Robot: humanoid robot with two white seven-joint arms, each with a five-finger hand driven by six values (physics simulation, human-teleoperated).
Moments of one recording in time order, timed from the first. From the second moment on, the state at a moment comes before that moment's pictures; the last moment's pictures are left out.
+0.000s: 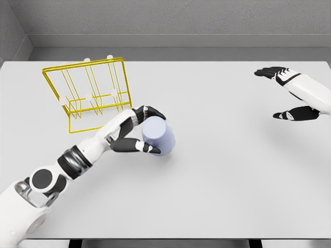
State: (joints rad) left arm -0.19 0.54 -0.56 -1.80 0.47 -0.11 -0.22; right arm -0.21 -0.61 -0.10 -1.56 0.21 -0.61 0.61
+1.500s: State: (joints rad) left arm -0.19 0.78 -0.37 -1.80 0.57 -0.33 -0.21; right arm -0.21 -0.61 -0.10 -1.56 0.21 -0.61 0.61
